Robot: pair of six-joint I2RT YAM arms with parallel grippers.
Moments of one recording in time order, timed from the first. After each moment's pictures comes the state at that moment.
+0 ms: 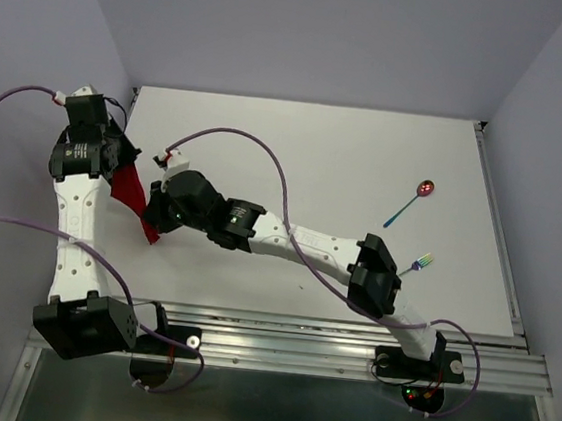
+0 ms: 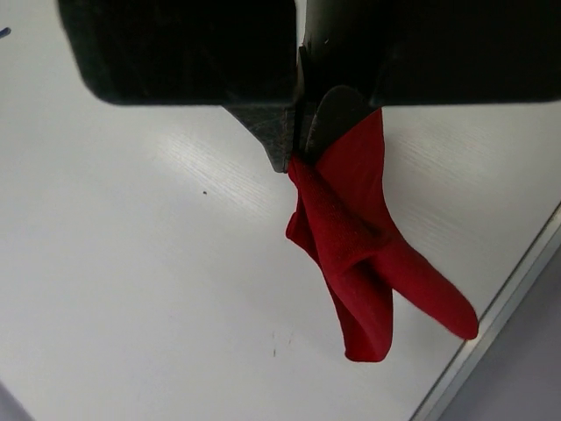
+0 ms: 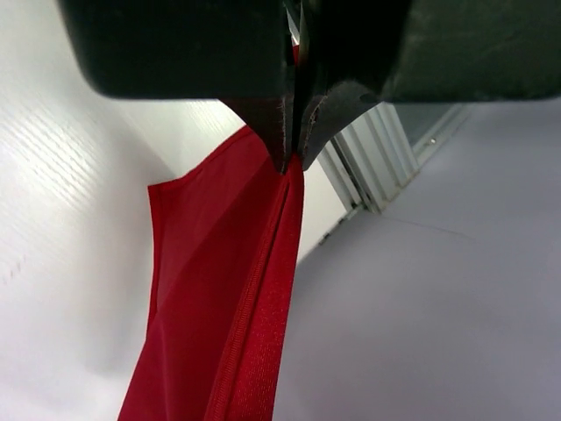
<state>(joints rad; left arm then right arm) 0.24 1.22 1.41 -0.88 -0.05 -0.44 1.24 2.28 2.20 -0.23 0.05 0.57</state>
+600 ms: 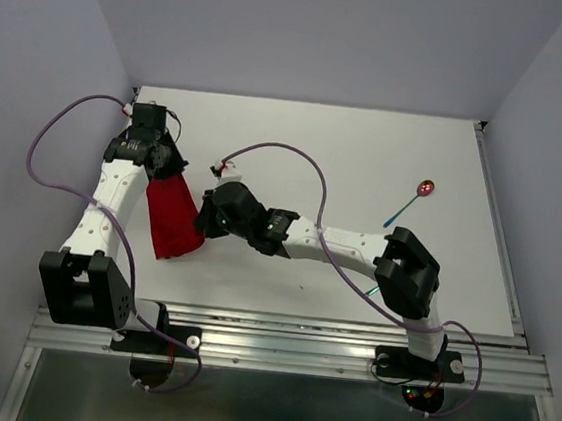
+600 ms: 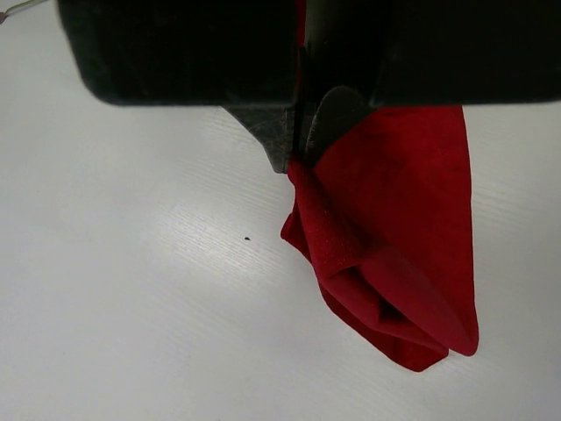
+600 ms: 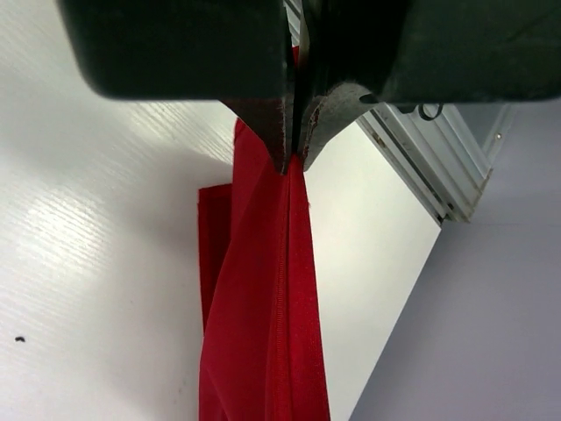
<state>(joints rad) -0.01 1.37 1.25 -0.76 -0.06 -0.53 1.15 2.02 1.60 -0.05 0.11 0.71</state>
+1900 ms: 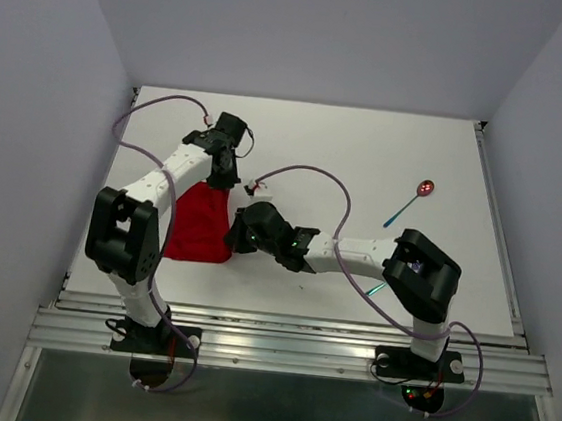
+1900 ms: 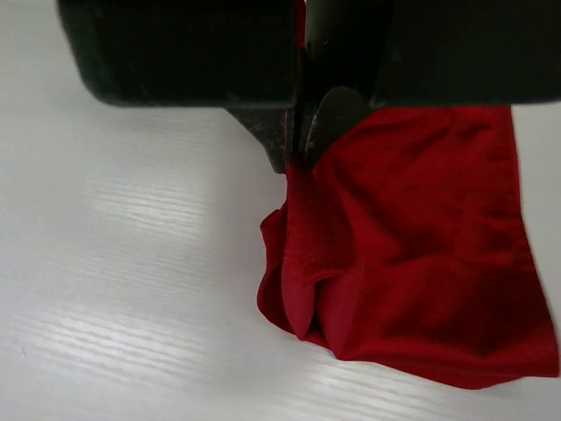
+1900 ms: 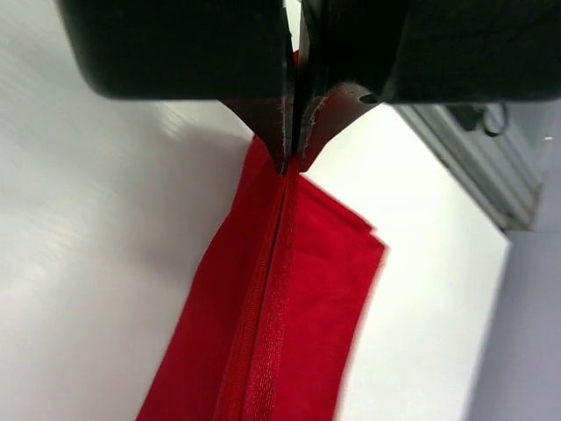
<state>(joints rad) -0.33 1.67 1.37 -0.78 -0.24 -0.51 1.11 1.92 1.25 0.15 0.10 0.79</state>
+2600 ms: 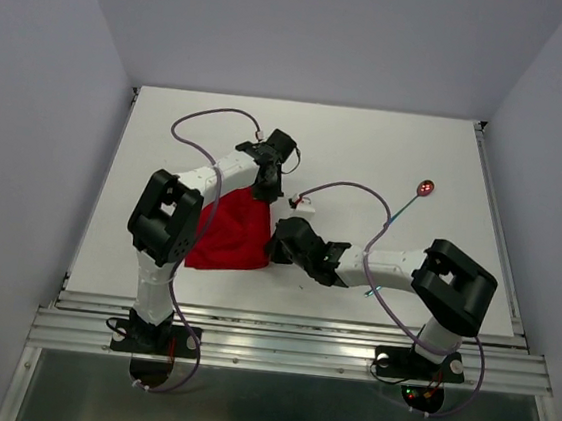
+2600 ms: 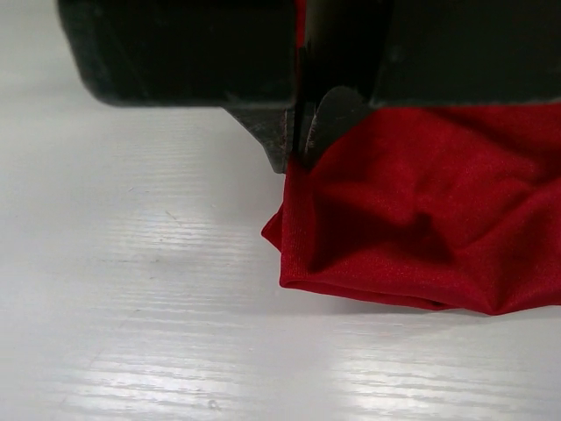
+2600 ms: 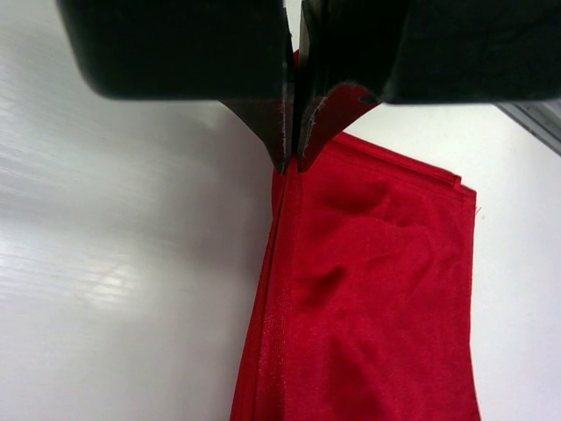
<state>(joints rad) -0.56 1.94 1.48 -0.68 -0.18 -0.59 1.06 1.72 0.90 0.17 0.25 0.89</state>
